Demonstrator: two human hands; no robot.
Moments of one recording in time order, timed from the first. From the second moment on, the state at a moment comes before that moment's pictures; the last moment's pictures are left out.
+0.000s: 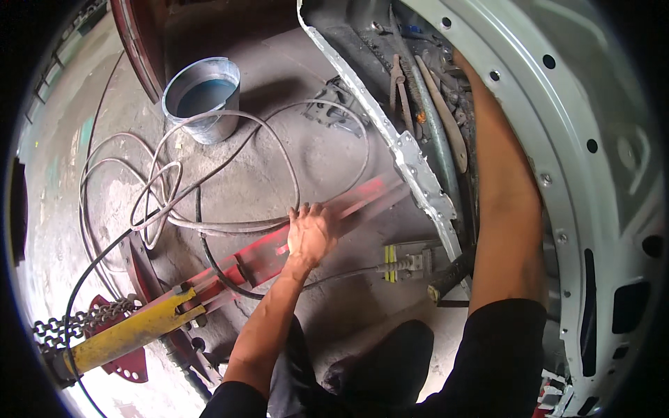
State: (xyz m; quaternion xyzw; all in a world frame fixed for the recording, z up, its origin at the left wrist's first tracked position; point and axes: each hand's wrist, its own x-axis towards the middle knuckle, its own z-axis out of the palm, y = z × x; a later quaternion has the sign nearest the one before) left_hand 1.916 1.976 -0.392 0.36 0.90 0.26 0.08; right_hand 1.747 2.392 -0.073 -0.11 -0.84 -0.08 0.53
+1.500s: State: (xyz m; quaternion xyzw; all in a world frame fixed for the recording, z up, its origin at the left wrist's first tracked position) left_hand 1.922 1.982 -0.392 0.37 0.91 0.19 0.06; right_hand 1.891 2.458 -0.104 -0.26 -0.91 -0.04 0.32
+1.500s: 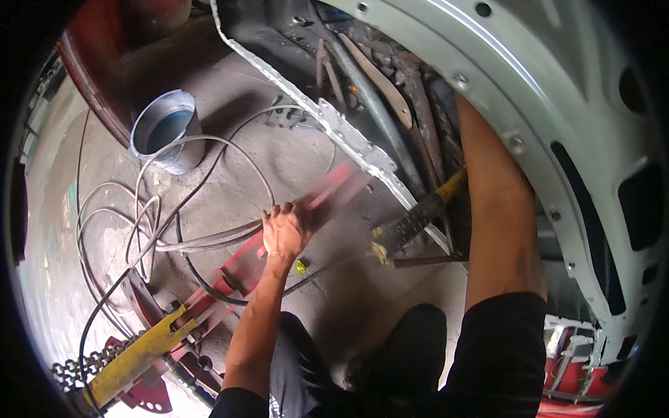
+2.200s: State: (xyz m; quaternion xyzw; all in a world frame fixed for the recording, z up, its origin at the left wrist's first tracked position) left_hand 1.921 1.981 -0.390 0.36 0.91 0.20 0.08; right_hand 1.776 2.546 -0.097 -0.26 -0.94 0.00 0.23
